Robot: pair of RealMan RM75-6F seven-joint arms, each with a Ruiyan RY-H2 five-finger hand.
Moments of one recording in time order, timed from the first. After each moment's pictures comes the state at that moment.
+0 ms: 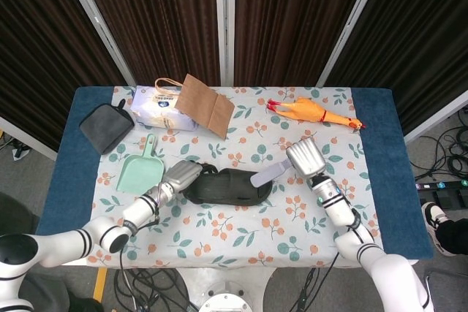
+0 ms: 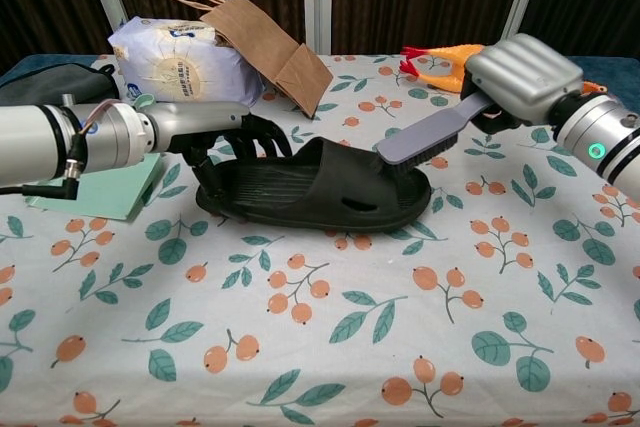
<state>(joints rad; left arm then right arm) -0.90 -1.65 -0.12 -1.22 1.30 0.64 -0.21 0.74 -1.96 0.08 -0.43 -1.53 1.18 0.06</state>
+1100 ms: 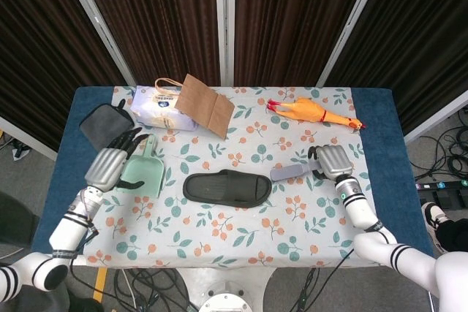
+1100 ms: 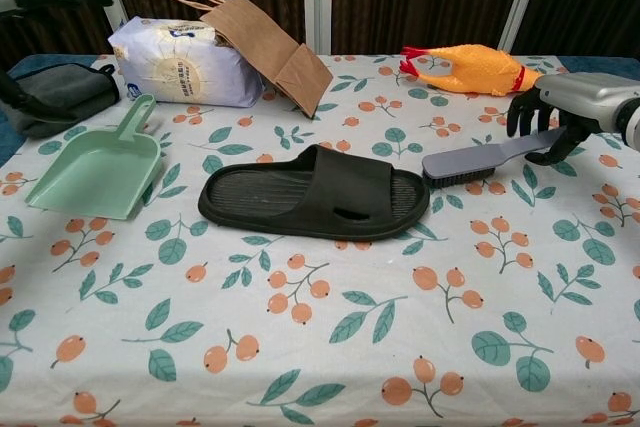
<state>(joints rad) -0.56 -1.29 -0.09 -1.56 1.29 1.14 -0.06 0.69 -1.60 0.17 -1.04 -1.14 0.78 -0.13</state>
